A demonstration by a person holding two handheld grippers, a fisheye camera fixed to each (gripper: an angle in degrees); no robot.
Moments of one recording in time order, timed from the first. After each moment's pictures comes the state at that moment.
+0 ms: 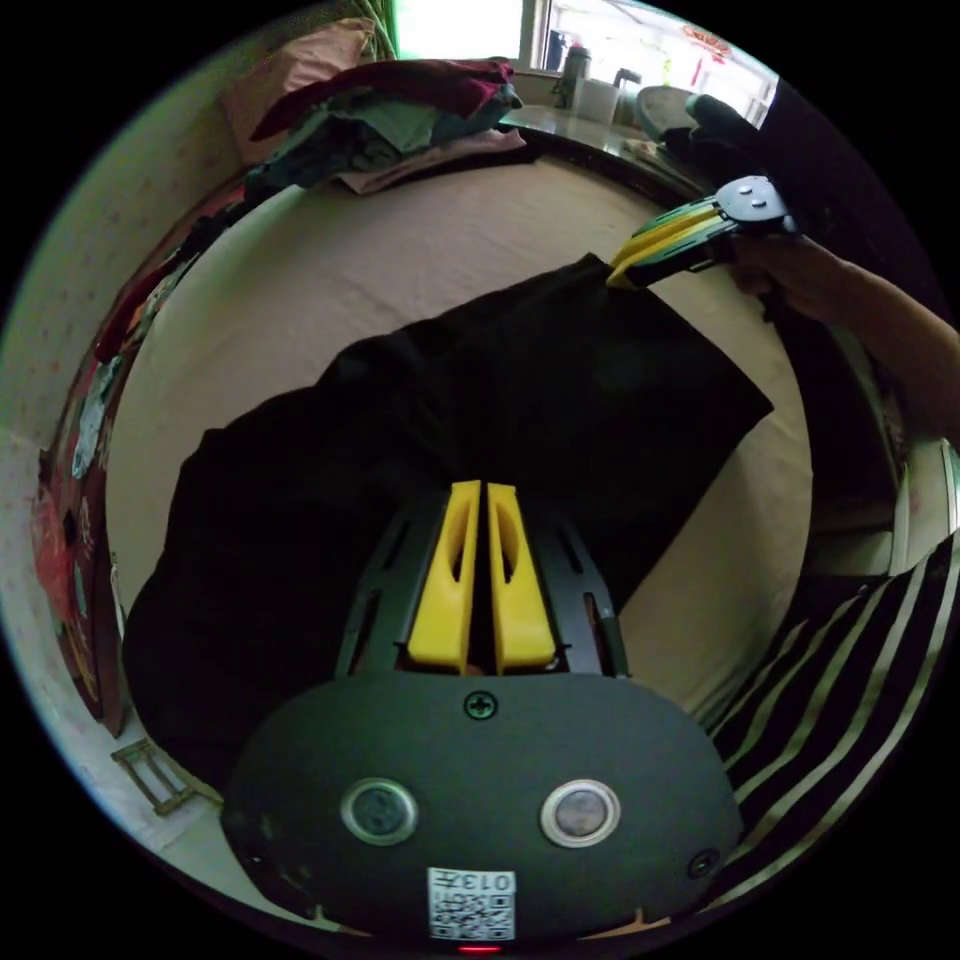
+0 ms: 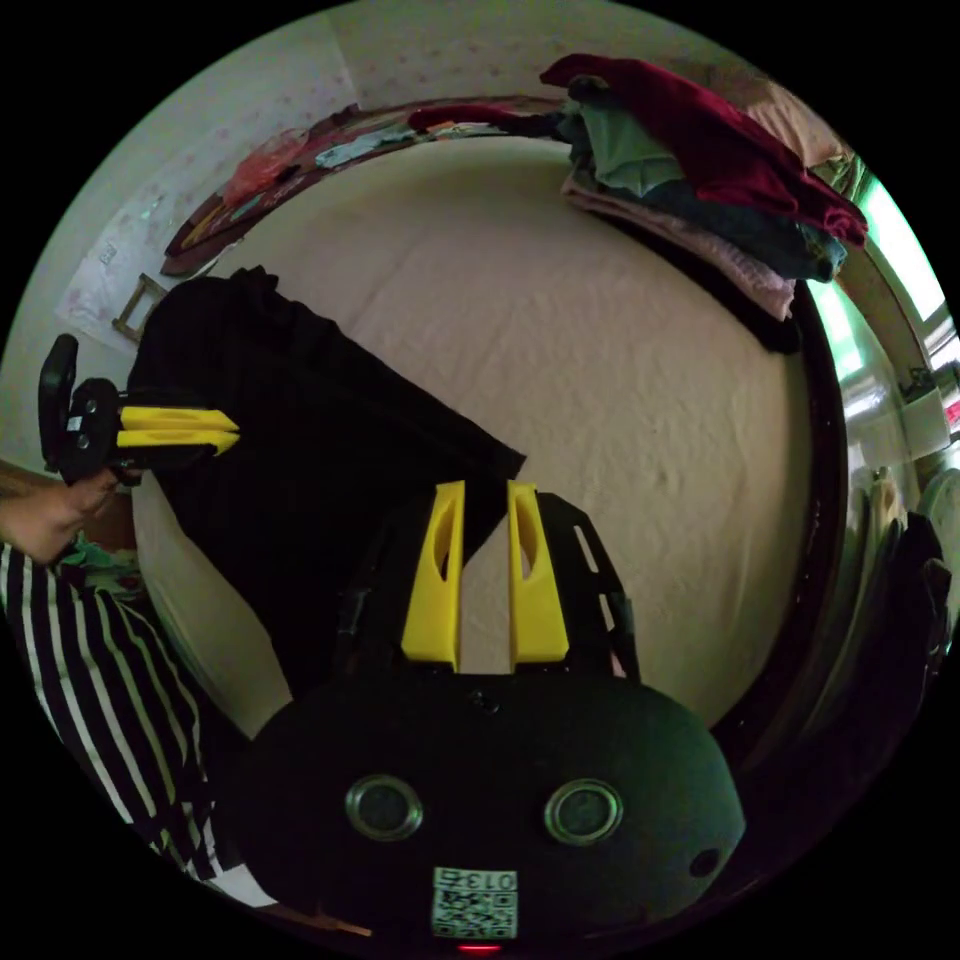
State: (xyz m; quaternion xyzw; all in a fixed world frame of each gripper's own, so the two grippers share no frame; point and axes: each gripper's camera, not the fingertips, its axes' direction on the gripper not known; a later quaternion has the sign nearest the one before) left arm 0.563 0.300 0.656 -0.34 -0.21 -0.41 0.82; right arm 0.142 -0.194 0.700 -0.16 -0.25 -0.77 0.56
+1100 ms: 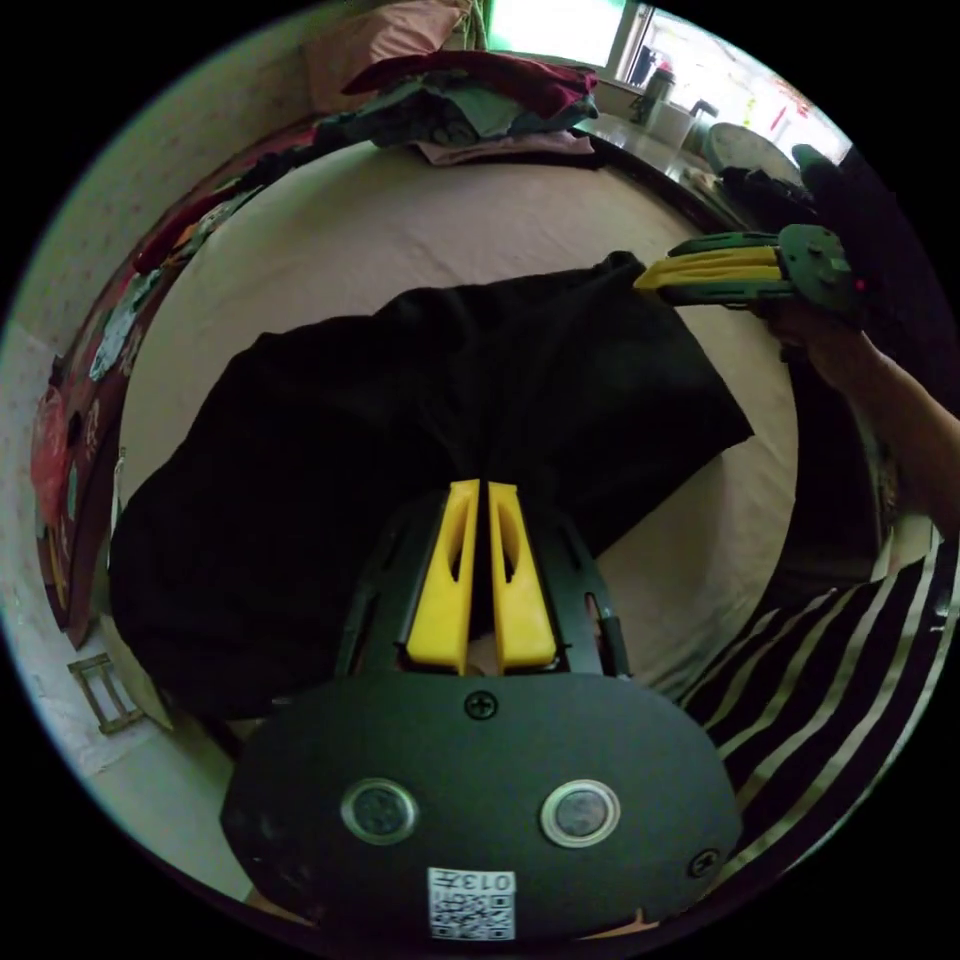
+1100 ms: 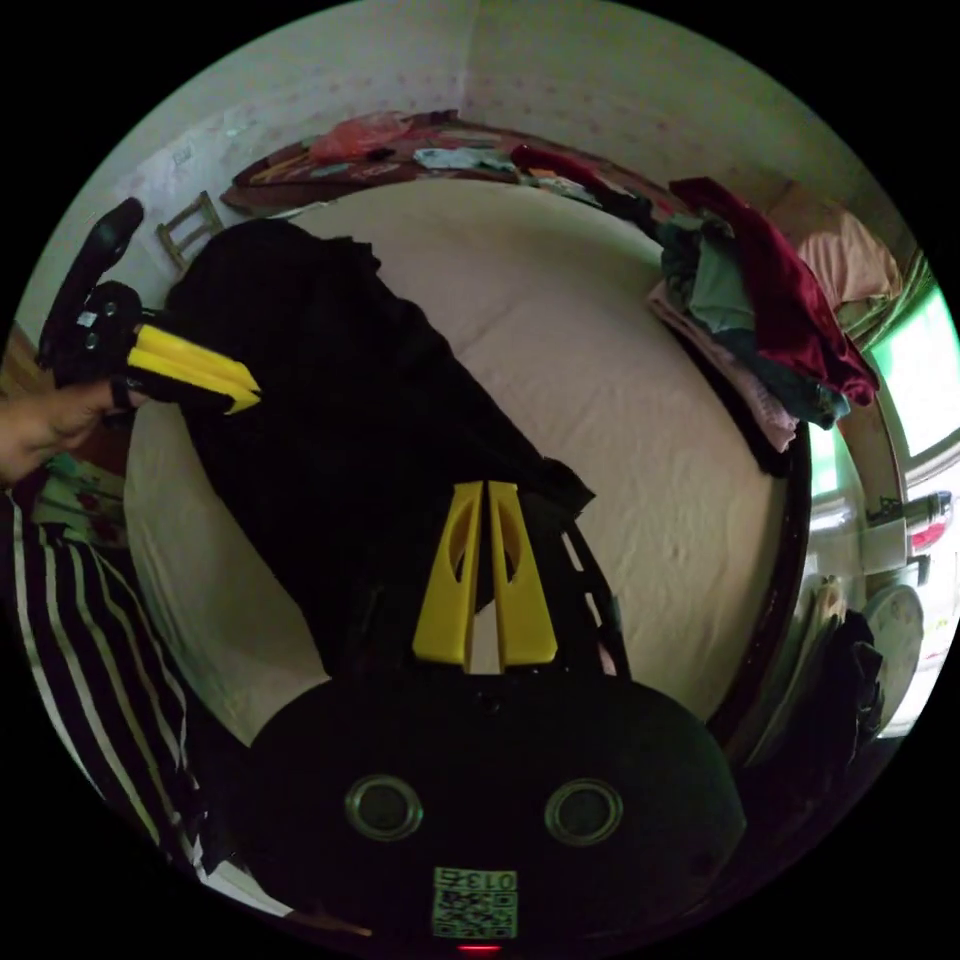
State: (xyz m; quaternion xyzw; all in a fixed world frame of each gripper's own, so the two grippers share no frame) left arm 0.566 0.300 0.615 -0.34 -0.23 -0.50 0.76; right arm 0.222 -0.112 0.635 -0.05 -0.28 -0.83 0.48
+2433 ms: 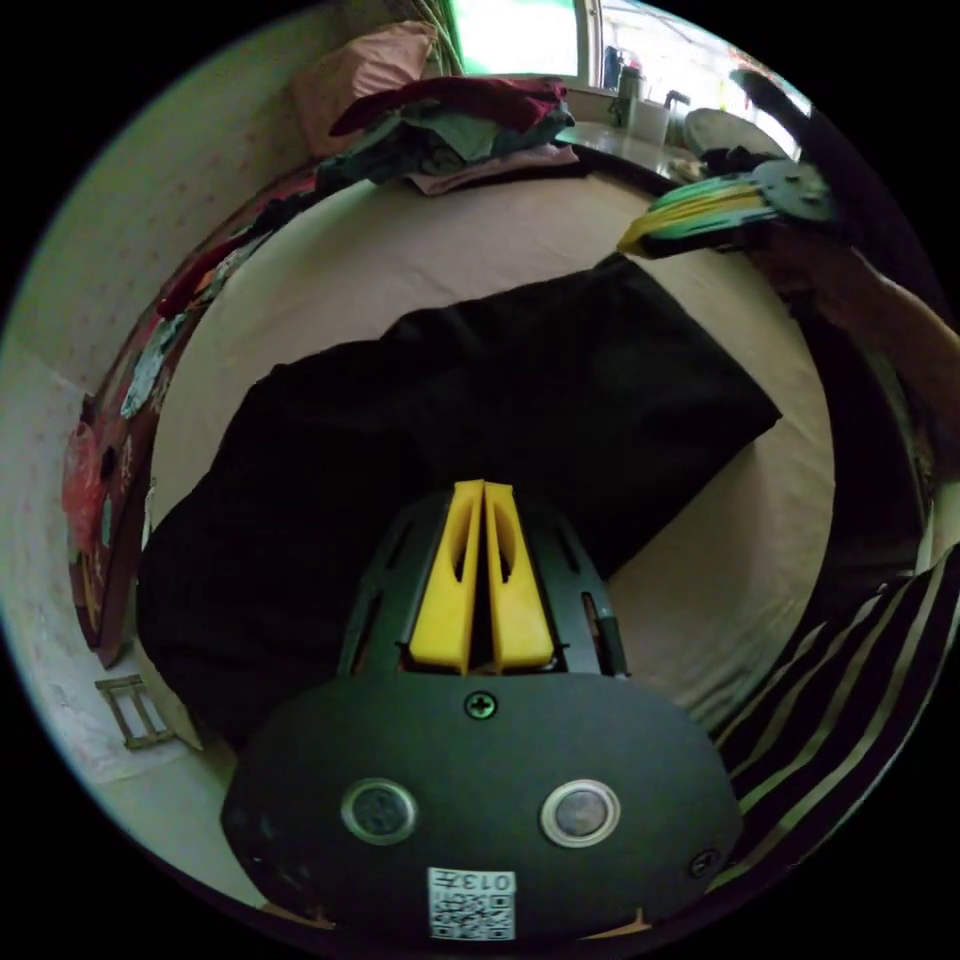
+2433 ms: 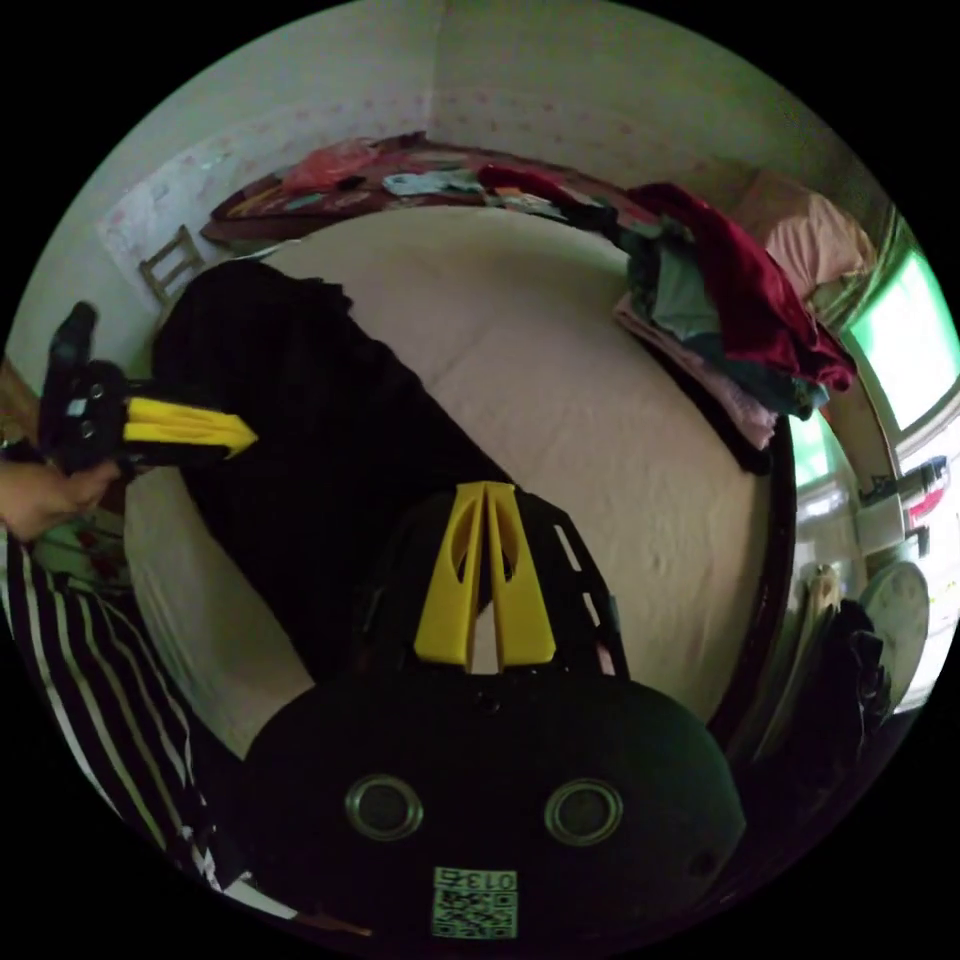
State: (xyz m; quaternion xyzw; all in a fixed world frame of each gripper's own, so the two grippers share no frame) left arm 0.719 0.321 0.650 -0.40 -0.38 -0.61 0.57; right arm 0.253 -0.054 0.595 0.15 -0.33 -0.79 0.49
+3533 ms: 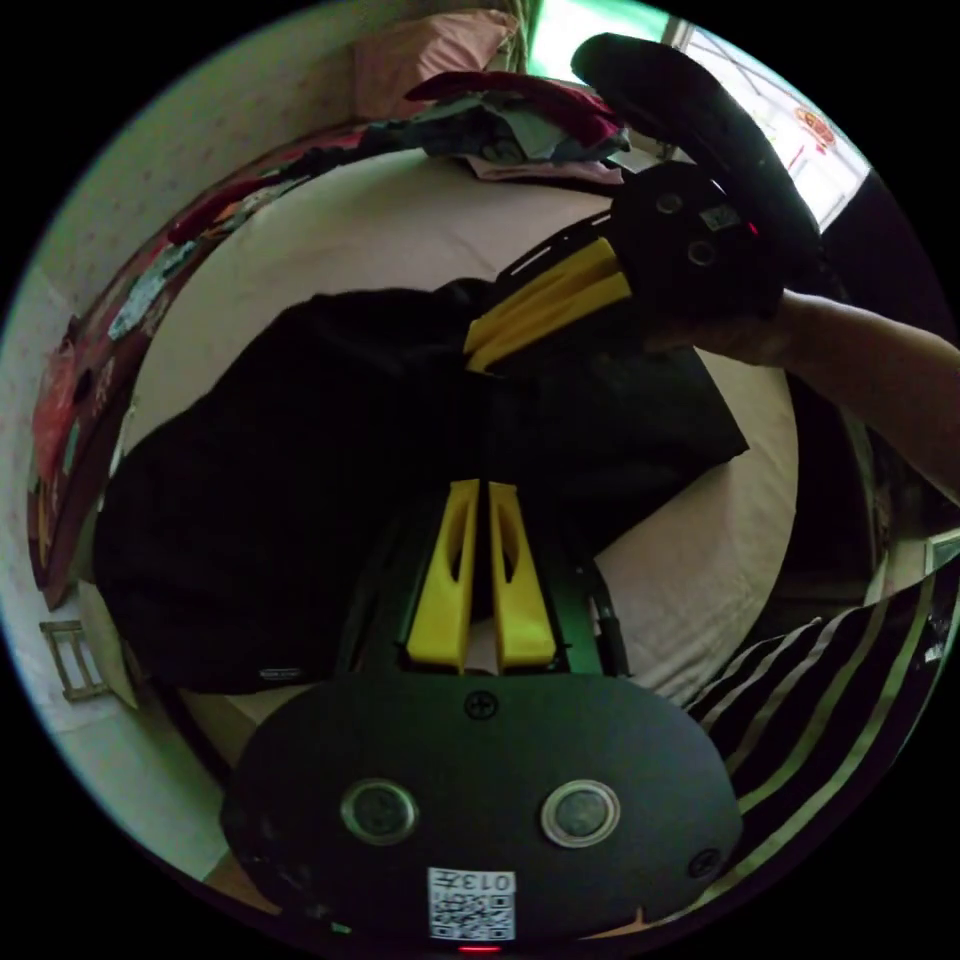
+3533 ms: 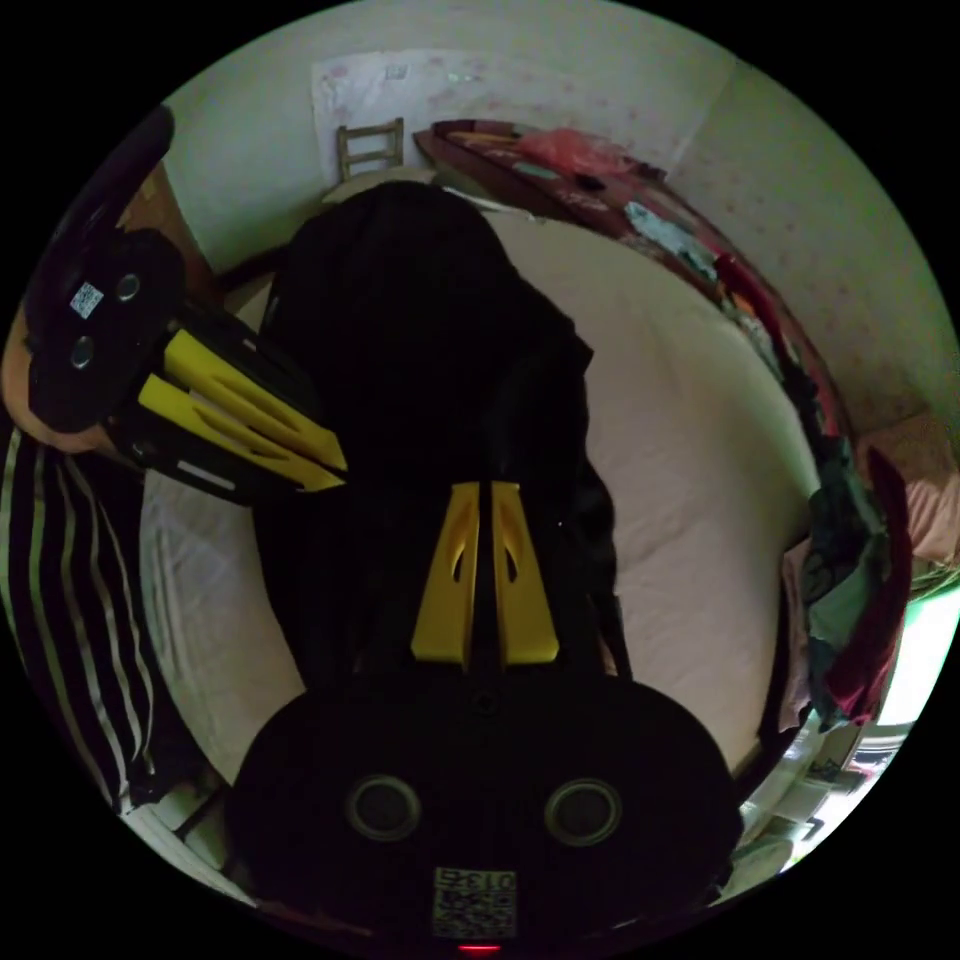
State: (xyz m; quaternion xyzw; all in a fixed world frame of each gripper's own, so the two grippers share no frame) left arm 0.939 0.386 0.500 -0.32 -0.37 -0.68 0.54; right arm 0.133 0.202 0.482 0.16 -0.30 -0.91 0.24
